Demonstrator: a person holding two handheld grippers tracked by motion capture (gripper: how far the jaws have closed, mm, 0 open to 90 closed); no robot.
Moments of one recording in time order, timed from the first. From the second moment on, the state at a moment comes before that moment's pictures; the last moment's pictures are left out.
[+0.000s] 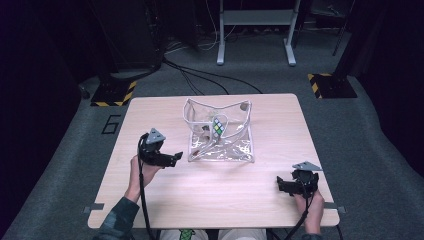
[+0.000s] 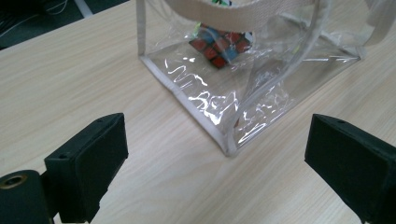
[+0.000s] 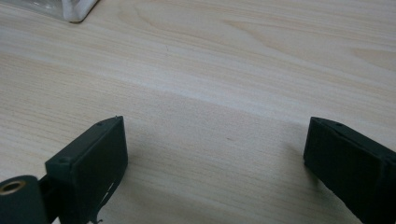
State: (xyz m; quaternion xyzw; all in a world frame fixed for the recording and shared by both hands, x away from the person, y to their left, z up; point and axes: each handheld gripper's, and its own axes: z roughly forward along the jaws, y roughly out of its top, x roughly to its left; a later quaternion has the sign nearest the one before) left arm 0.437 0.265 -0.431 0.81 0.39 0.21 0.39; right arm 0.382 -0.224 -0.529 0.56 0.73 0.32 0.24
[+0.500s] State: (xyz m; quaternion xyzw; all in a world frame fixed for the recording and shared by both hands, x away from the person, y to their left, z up) left arm 0.422 0.295 -0.461 0.79 0.43 0.20 0.40; right arm 0.382 -0.224 -0.529 0.55 0.73 0.32 0.24
